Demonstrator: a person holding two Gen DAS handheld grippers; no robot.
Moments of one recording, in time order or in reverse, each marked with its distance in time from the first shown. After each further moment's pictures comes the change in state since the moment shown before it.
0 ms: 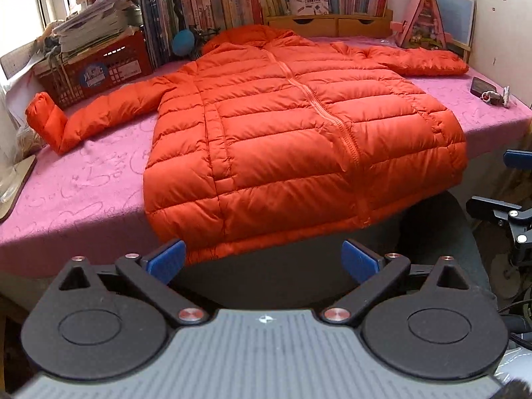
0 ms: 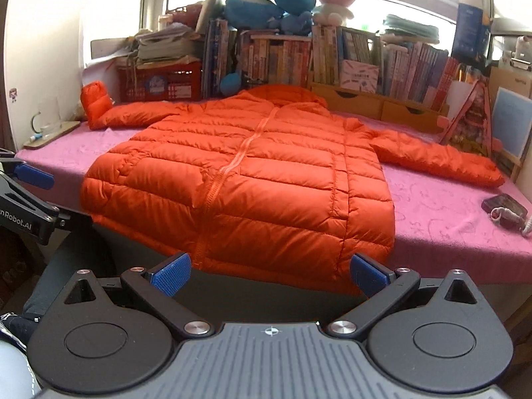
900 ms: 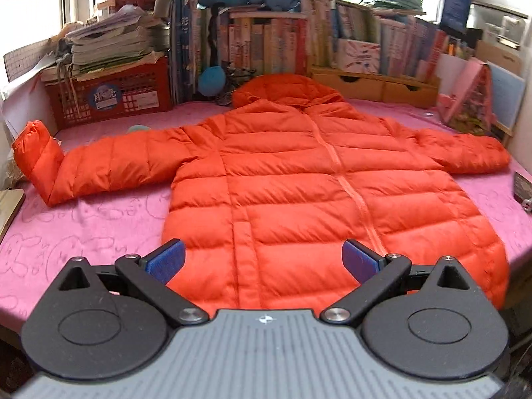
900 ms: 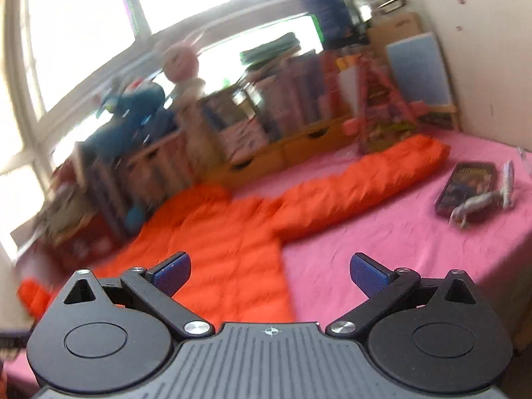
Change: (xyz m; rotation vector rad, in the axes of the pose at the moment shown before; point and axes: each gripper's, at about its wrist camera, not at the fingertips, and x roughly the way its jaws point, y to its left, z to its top) left arm 0.073 0.050 0.113 -0.171 -0.100 0.020; right arm 0.055 -0.165 0.070 0.577 -0.261 -0.091
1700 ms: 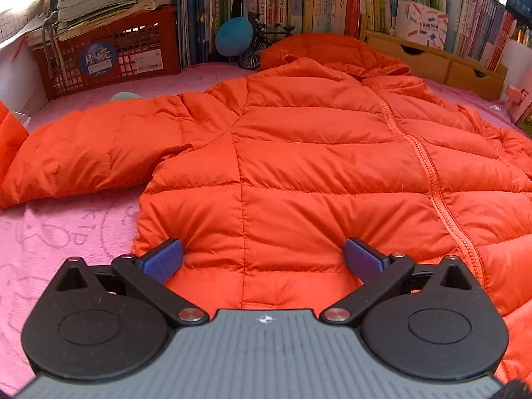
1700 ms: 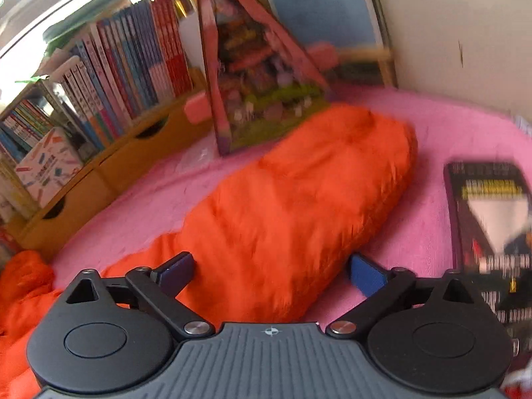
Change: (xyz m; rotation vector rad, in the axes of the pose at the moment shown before) left arm 0.132 0.011 0.024 -0.060 0.071 0.080; right arm 0.265 -0.113 0.075 0.205 0.122 -0.446
